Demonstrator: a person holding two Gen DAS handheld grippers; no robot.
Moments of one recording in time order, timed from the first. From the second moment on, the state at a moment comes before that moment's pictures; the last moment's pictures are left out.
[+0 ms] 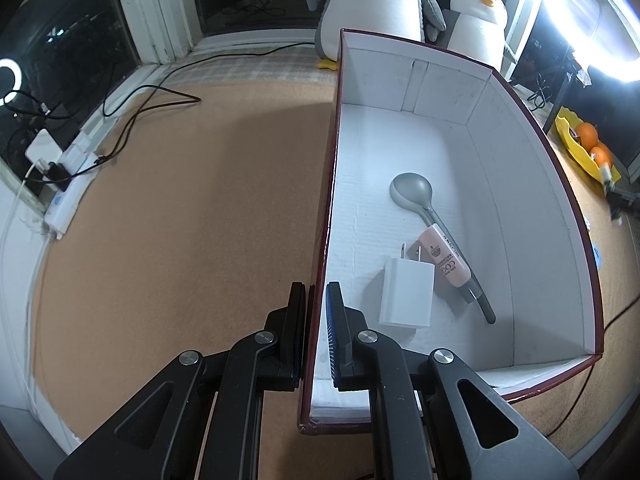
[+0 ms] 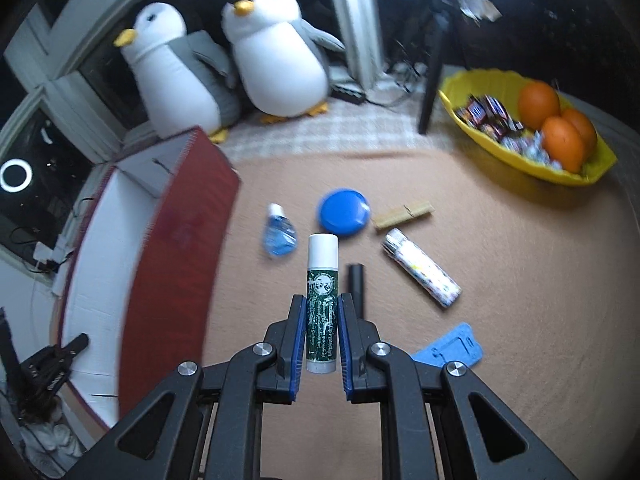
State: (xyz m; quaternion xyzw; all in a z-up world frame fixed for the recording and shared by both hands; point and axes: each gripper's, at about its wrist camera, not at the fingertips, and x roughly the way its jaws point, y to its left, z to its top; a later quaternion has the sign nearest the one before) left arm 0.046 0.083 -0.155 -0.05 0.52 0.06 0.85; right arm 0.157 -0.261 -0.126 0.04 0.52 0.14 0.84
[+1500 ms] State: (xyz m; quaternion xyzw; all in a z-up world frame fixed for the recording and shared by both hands) left arm 0.056 0.077 -0.163 -0.05 0.53 0.09 0.84; right arm 0.169 -0.072 -0.126 -0.05 0.49 0.30 0.82
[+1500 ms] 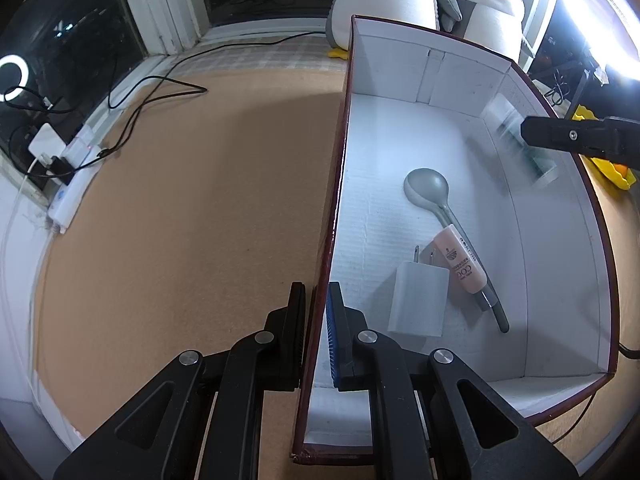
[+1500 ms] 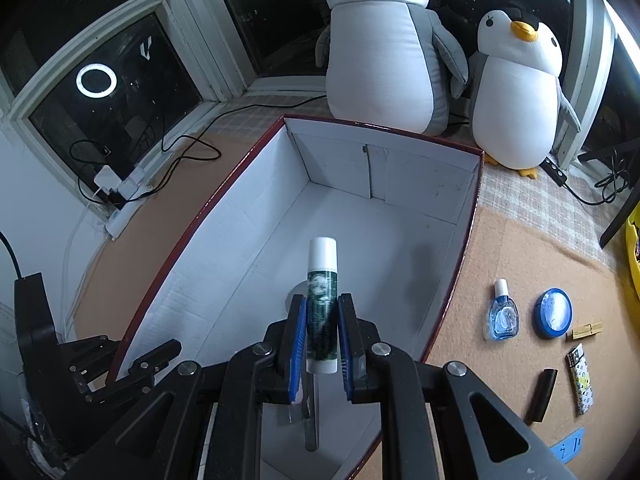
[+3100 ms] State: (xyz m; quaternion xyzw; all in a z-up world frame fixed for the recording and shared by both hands) left arm 0.055 0.071 -0.159 -0.05 0.54 0.09 0.84; right arm 0.176 -0.318 -0.133 0.00 0.48 0.12 0.87
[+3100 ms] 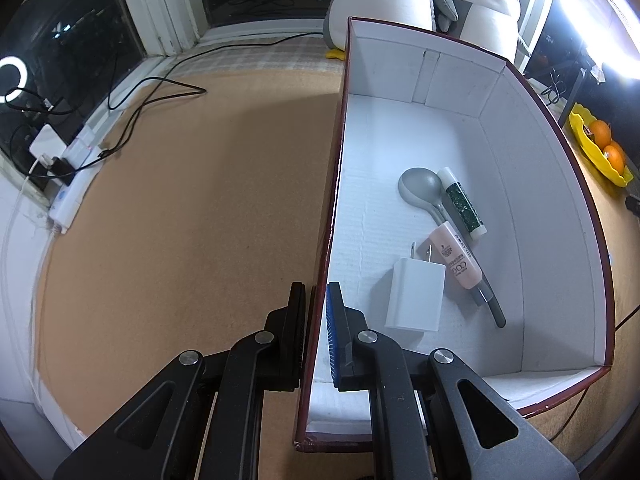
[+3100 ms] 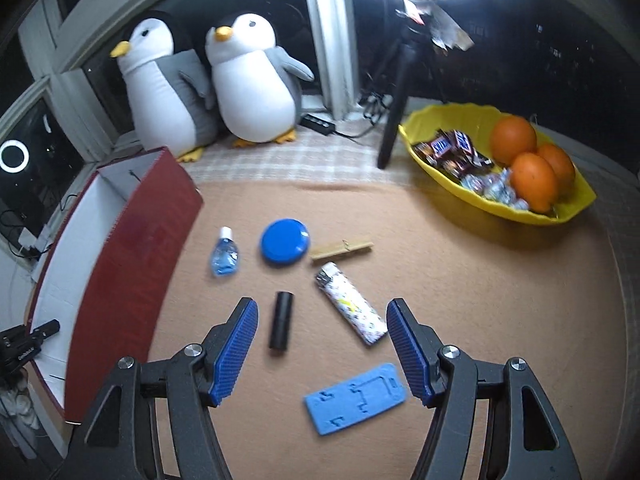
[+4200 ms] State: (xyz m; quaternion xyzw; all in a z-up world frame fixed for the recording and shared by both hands) left arm 0.055 0.068 -0.156 -0.04 0.54 0.12 0.83; right arm 0.230 -0.294 -0.211 -0.11 0.54 0.14 0.82
